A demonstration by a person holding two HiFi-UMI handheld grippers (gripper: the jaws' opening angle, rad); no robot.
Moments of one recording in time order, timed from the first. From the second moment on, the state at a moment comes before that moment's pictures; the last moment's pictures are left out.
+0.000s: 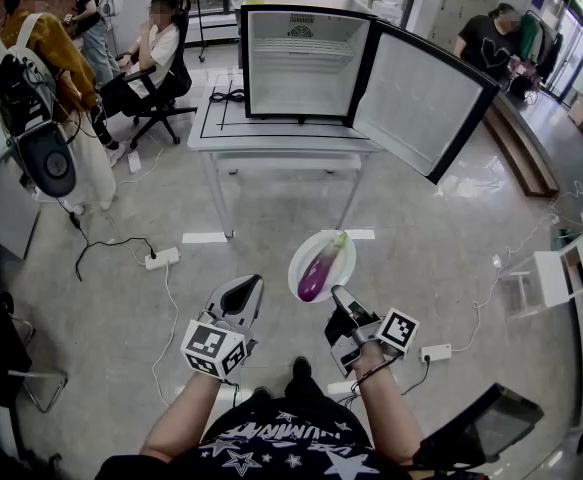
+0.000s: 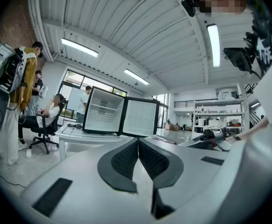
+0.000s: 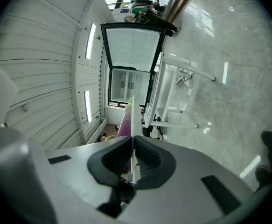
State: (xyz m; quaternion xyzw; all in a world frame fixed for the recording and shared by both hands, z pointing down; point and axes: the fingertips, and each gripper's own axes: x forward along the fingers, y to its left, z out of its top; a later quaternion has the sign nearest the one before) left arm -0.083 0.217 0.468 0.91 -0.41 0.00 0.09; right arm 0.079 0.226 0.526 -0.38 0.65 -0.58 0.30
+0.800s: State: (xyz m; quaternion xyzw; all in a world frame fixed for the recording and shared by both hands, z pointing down) left arm -0.077 0.233 0.463 0.92 -0.39 0.01 0.07; right arm 0.072 0.245 0.522 -0.38 0.66 -0.57 0.30
